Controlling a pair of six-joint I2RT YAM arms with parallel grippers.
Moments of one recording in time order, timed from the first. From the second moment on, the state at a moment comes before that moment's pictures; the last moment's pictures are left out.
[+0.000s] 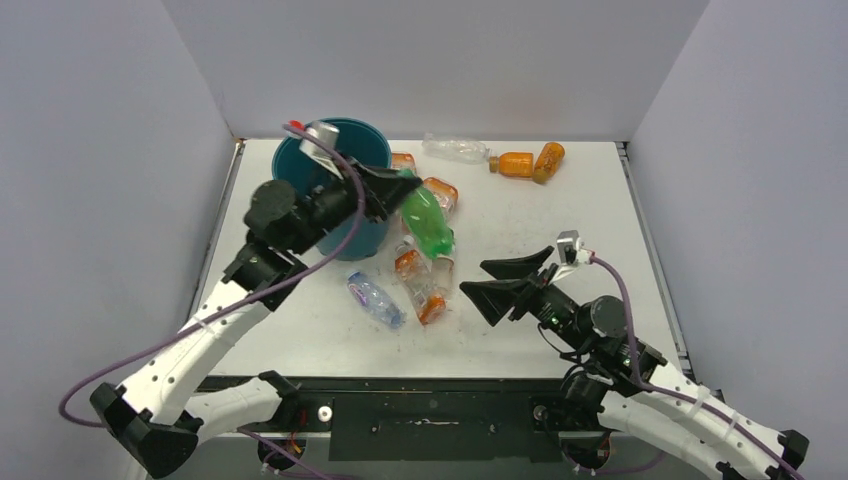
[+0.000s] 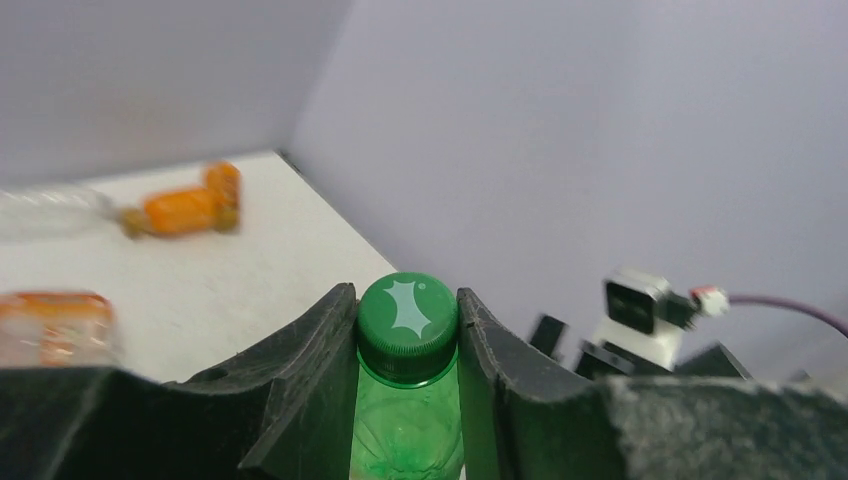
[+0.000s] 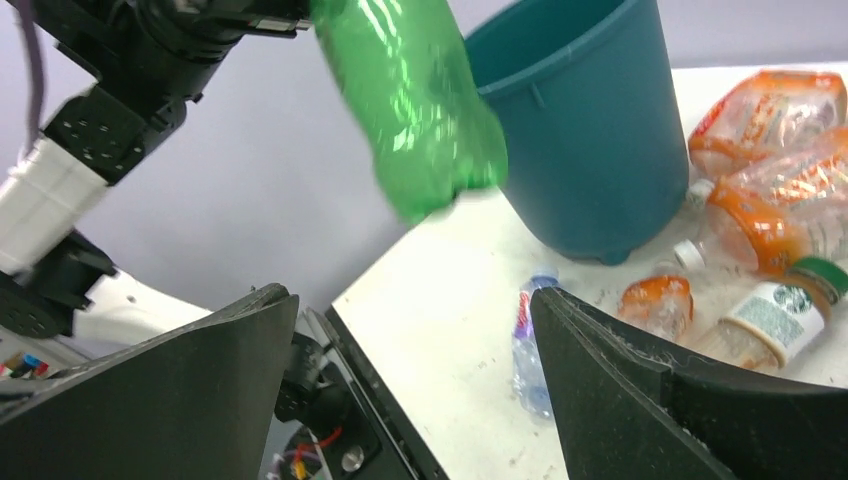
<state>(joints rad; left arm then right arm) -0.71 1.09 1.13 0.14 0.27 -0.66 0.92 0.50 0.49 0.19 0.01 0.58</state>
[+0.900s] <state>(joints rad) -0.48 1.40 1.38 0.17 -0.26 0.14 0.92 0.40 0.36 -0.14 0.55 0.57</state>
